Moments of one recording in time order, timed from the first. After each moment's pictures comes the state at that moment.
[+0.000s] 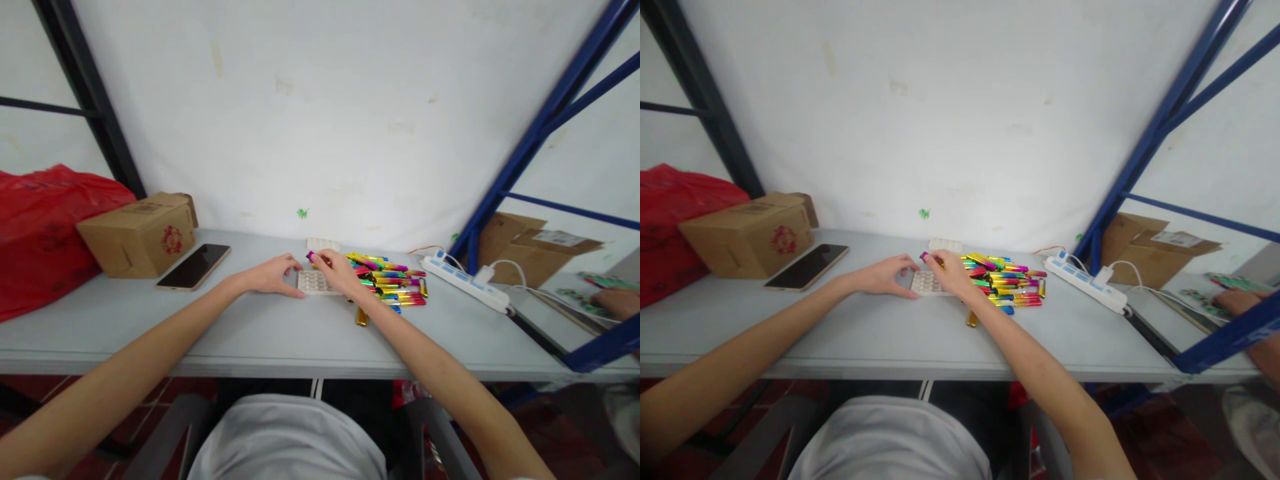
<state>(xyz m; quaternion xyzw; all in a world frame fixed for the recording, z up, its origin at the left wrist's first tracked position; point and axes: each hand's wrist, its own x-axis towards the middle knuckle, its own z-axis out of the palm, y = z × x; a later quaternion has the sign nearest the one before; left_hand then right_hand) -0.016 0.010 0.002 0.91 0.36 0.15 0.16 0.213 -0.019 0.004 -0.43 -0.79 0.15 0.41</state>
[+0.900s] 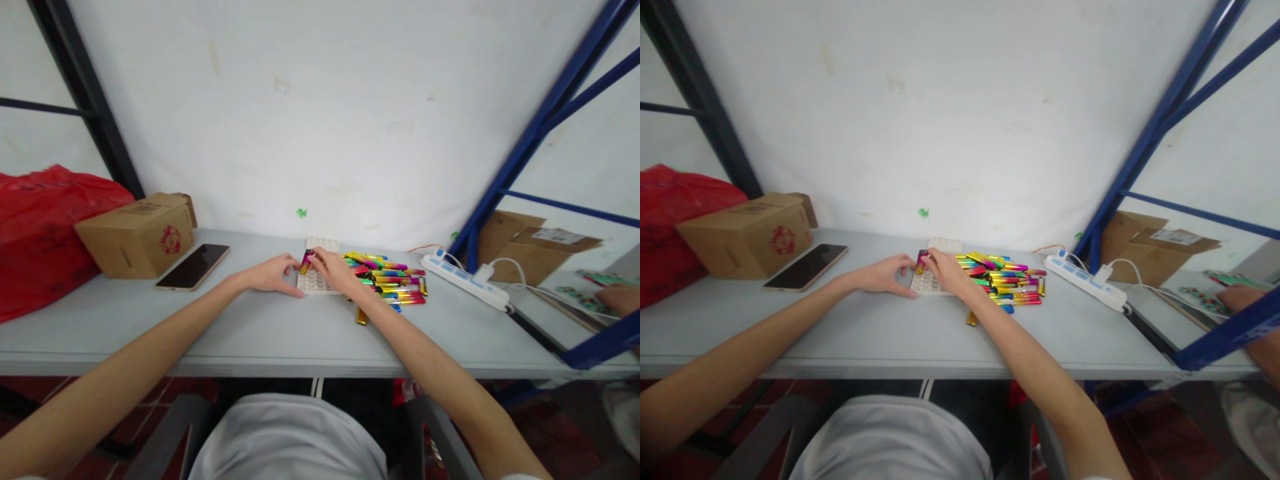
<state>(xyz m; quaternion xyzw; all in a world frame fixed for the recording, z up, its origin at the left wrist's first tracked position) -0.017 0.016 -0.002 0.91 0.35 0.16 0.16 0.212 -0.007 -0.001 -0.41 -0.84 0.08 0.34</state>
